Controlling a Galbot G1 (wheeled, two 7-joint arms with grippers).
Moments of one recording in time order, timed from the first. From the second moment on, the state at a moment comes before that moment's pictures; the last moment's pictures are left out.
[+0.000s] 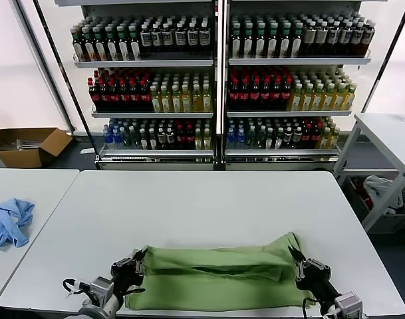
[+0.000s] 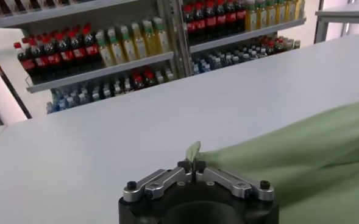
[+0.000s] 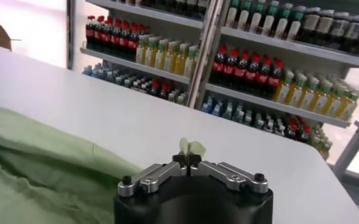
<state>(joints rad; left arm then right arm) 1.49 -0.81 -0.23 -2.17 -0.50 0.39 -0.34 -1.80 0.85 0.57 2.24 0.38 -0.20 0.18</state>
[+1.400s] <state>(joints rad) 1.61 -0.84 -0.26 -2.27 -0.42 0.39 -0.42 -1.70 0.93 0.56 2.19 0.43 -0.07 0.44</state>
